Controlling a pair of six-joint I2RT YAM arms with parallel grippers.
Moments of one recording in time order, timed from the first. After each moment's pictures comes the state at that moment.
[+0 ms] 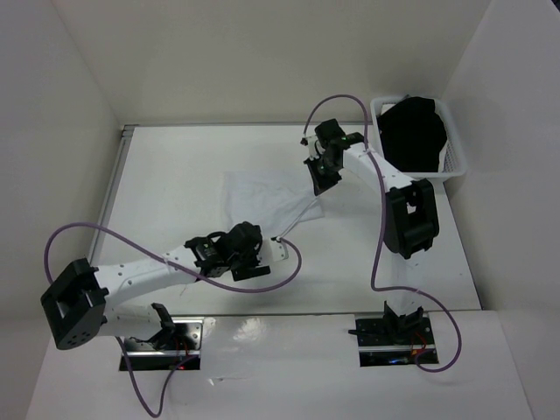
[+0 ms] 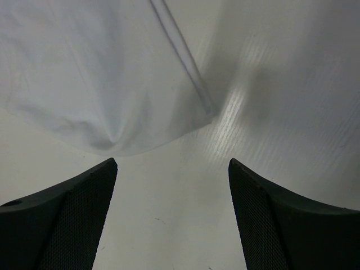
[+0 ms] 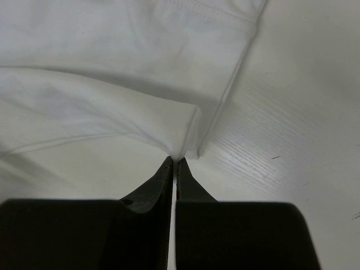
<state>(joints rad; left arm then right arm) -0.92 1.24 0.73 -0.42 -0.19 0.50 0.36 1.99 1.68 -0.85 -0.18 -0.07</state>
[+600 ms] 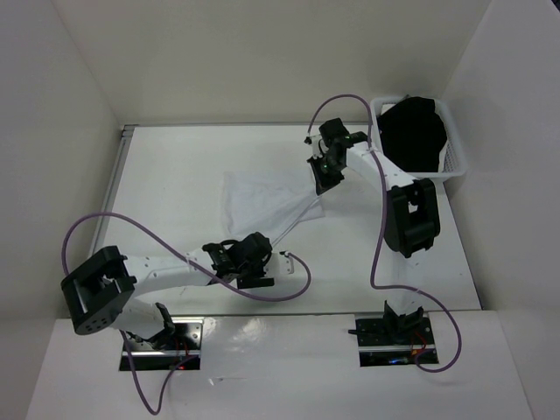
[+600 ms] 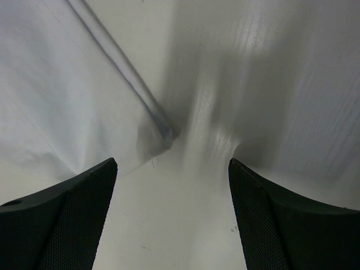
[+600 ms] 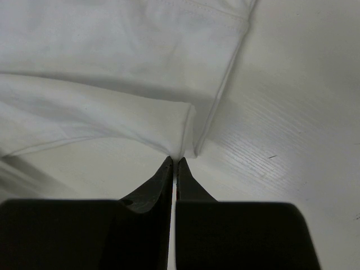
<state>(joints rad) -0.98 1.40 0.69 -0.31 -0.17 0.55 0.33 2.00 1.68 -0.85 -0.20 -0.06</state>
